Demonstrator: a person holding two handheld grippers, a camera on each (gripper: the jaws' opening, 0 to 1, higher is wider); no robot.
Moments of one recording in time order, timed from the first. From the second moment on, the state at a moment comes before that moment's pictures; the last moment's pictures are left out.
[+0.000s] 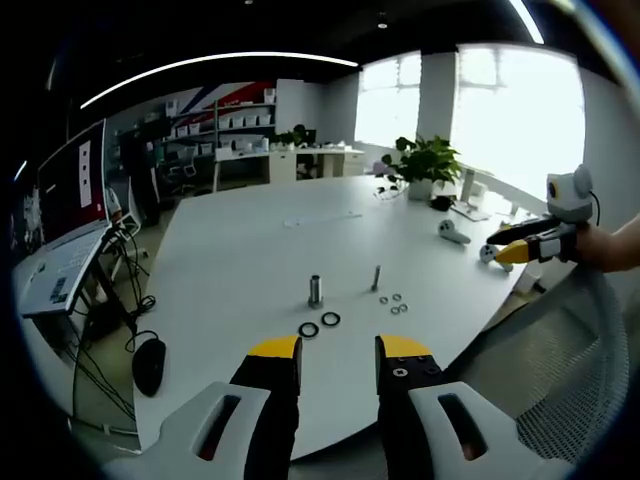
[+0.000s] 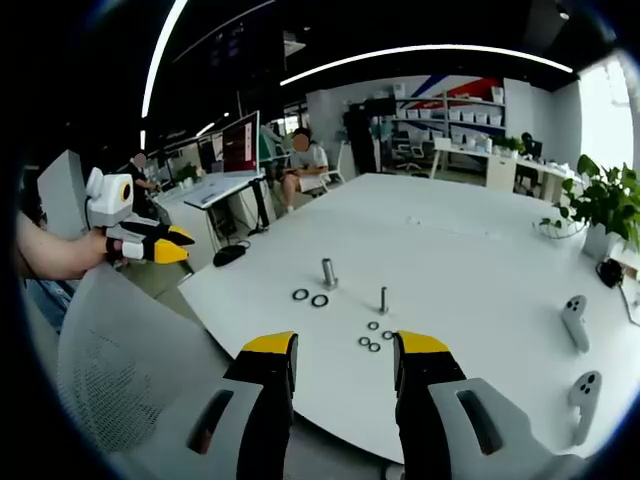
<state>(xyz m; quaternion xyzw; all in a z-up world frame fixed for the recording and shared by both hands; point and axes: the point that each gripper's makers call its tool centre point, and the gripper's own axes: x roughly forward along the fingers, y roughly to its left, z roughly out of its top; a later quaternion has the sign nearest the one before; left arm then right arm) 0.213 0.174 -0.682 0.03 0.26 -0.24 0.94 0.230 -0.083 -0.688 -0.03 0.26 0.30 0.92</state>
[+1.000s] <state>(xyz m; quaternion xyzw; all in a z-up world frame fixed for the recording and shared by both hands) 0.214 0.177 -0.686 0.03 0.27 -0.23 0.93 0.228 -0.082 -0.692 -0.04 0.27 0.30 0.91</state>
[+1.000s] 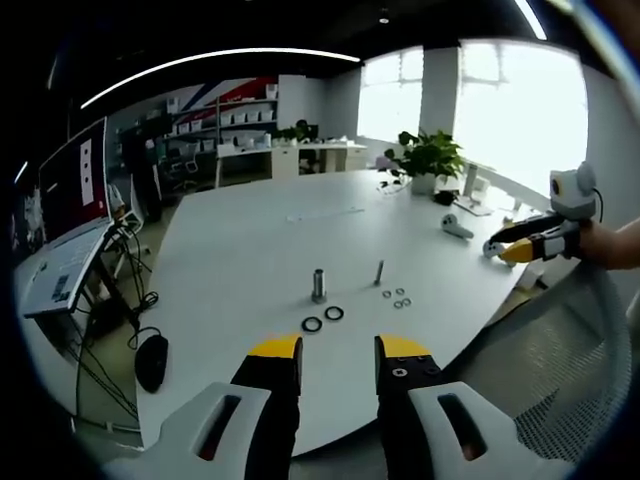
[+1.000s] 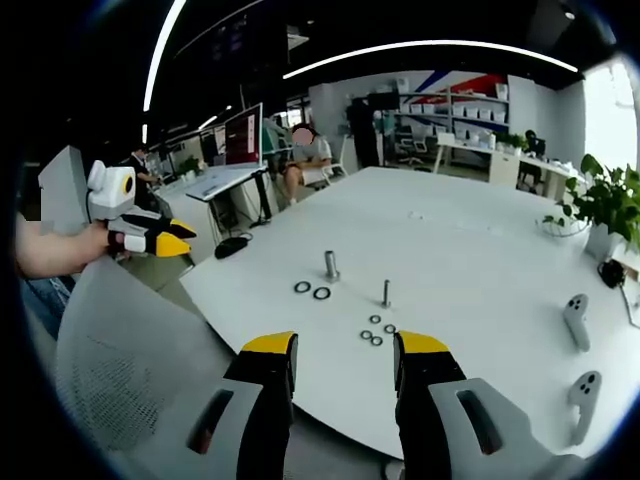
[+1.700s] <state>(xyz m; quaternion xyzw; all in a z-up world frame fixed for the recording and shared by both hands) 0.213 0.176 -0.686 0.03 0.27 -0.24 0.93 0.229 -0.086 -0.694 -0.04 0.27 0.29 0.92</state>
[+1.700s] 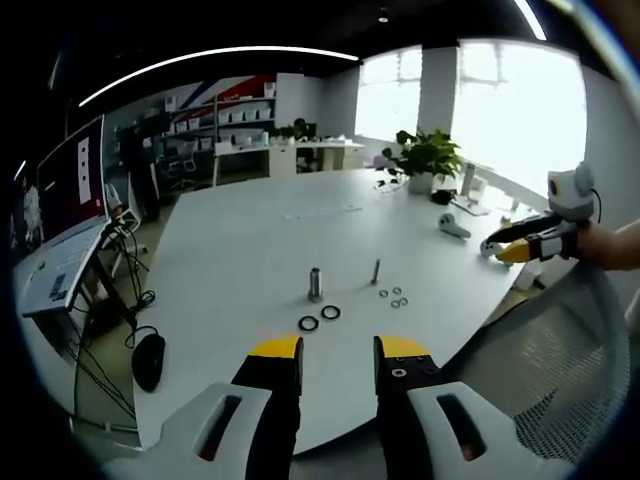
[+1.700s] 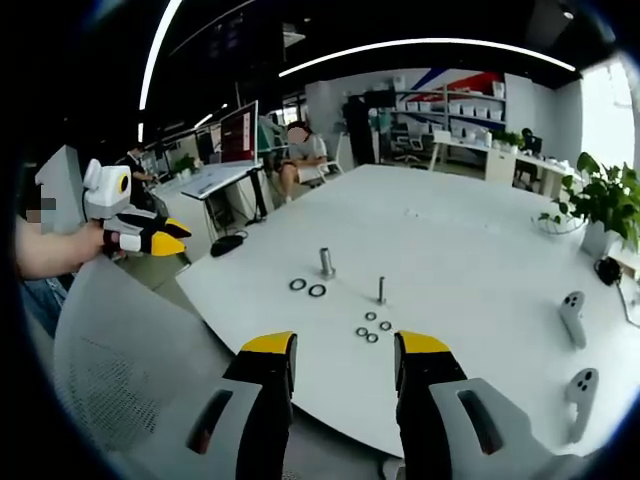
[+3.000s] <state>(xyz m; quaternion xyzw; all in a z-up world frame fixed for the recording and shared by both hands) 0.210 0.180 -0.698 0.04 0.30 -0.22 0.93 0.227 -0.084 -0.692 -0.04 0.27 0.30 0.91</state>
